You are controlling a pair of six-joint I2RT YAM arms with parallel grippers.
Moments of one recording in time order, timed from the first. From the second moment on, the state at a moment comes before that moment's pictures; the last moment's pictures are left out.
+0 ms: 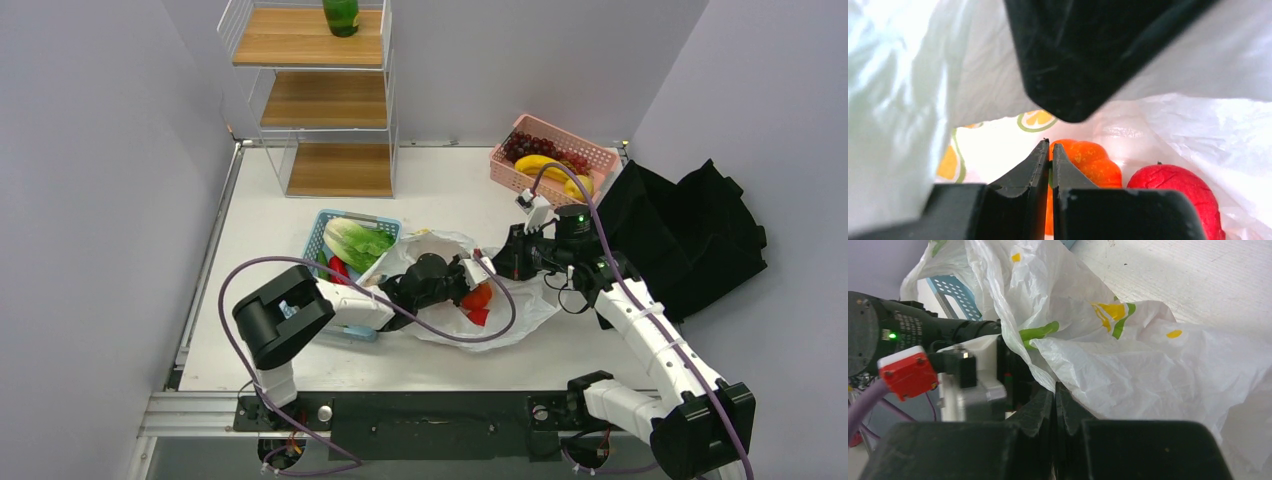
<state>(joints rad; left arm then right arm) -1.00 1.83 0.86 0.70 0.06 0.22 0.31 1.06 0.87 -0.48 -0.60 0.25</state>
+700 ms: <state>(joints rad) -1.03 1.26 0.81 0.40 0.20 0.23 0.29 1.05 0.87 -0.48 -0.61 0.25</state>
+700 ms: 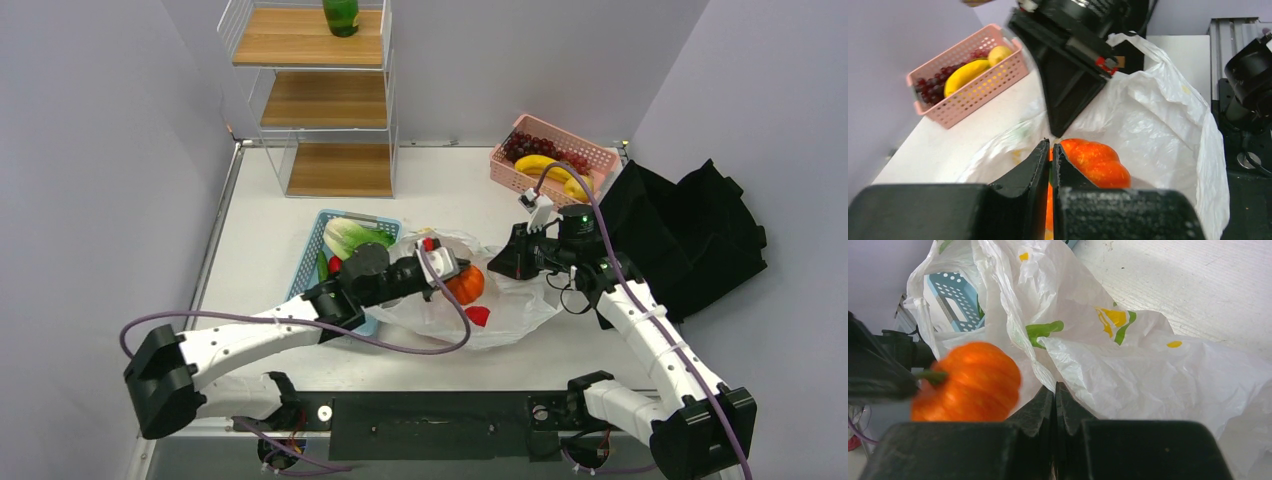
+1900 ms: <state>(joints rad) -0.12 0.72 0.51 -0.37 0.30 0.43 0.52 0.90 0.92 -0.38 -0.59 0.21</state>
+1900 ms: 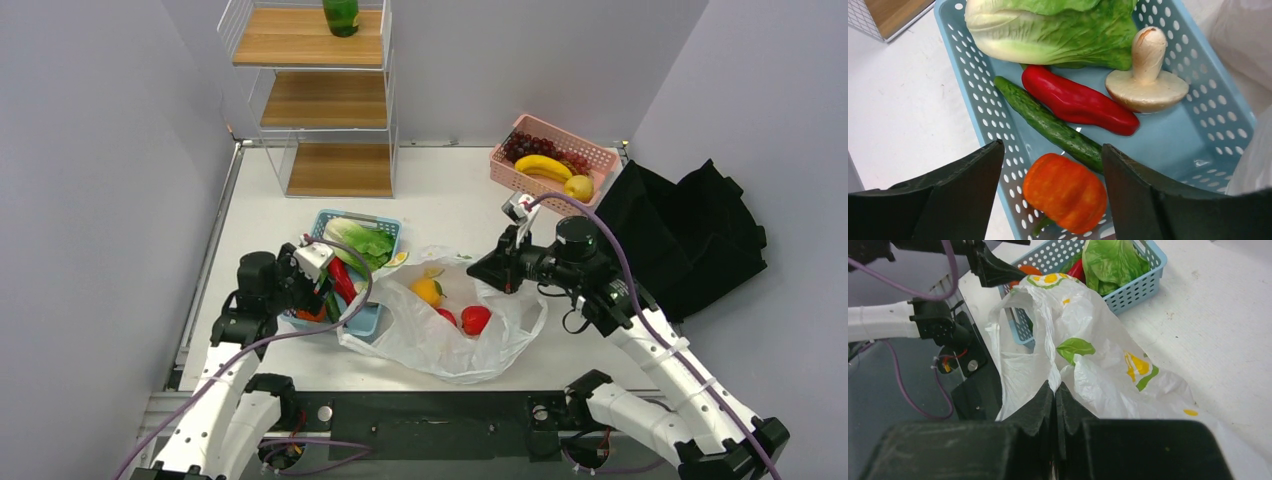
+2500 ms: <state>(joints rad) -0.75 0.90 1.05 -0.60 0.53 0.56 0.56 0.95 0.84 -0.41 -0.54 0.13</state>
